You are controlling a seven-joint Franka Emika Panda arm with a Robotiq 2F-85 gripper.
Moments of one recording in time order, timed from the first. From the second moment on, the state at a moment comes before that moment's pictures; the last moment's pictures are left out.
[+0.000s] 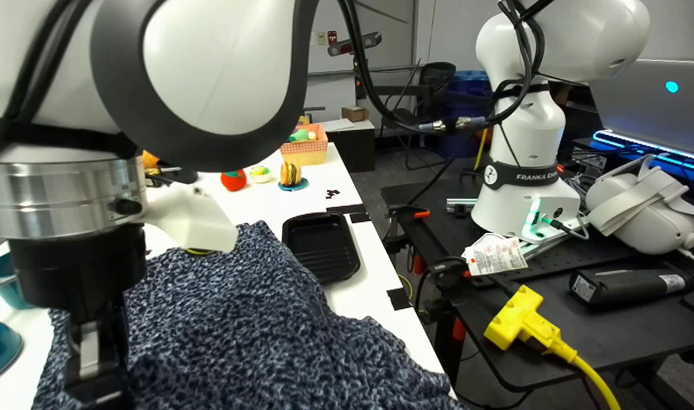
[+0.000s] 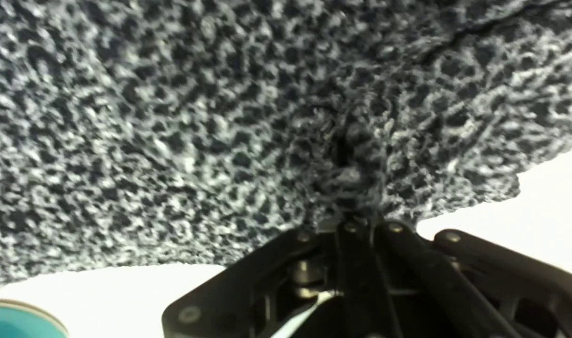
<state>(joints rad) 0.18 0.49 0.23 -1.97 0.03 2.67 -0.06</state>
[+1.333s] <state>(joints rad) 0.29 0.45 0.36 -1.83 0.11 2.59 -0.03</state>
